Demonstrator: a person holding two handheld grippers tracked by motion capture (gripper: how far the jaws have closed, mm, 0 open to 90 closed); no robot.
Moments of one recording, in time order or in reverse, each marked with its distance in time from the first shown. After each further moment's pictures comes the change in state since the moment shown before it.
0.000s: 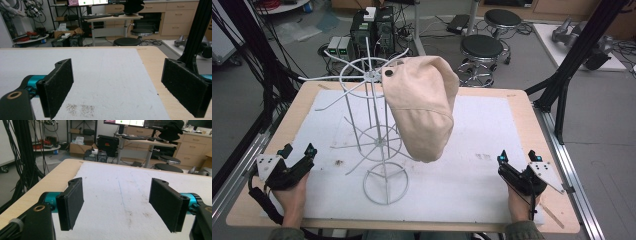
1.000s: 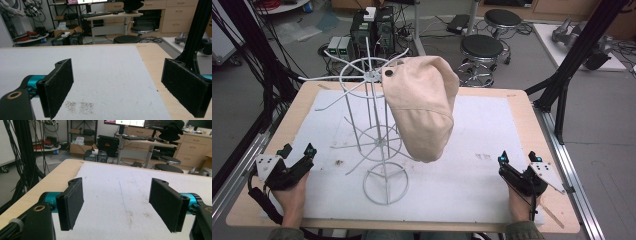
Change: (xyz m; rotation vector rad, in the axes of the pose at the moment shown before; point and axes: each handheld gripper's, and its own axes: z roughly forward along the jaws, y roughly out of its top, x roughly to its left) left arm 0.002 0.000 0.000 0.002 0.003 -0.002; right arm -0.003 -0.003 0.000 0.018 -0.001 0.016
